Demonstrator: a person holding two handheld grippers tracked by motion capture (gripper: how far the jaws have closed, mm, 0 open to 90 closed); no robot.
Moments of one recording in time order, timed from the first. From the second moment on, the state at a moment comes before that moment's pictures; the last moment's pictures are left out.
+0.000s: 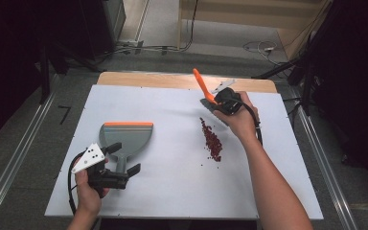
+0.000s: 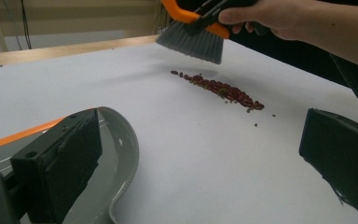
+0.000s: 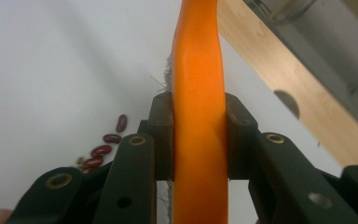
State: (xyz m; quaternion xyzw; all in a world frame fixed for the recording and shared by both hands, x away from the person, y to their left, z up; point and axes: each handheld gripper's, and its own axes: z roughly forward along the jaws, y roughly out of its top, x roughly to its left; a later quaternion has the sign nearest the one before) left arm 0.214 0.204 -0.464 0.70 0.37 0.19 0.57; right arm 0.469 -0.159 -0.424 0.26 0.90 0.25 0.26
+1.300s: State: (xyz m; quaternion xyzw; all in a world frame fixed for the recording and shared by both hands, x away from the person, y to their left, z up) left arm 0.214 0.199 -0.465 0.71 0.37 0.19 0.57; right arm 0.398 -0.153 -0.455 0.03 0.95 0.23 0.22
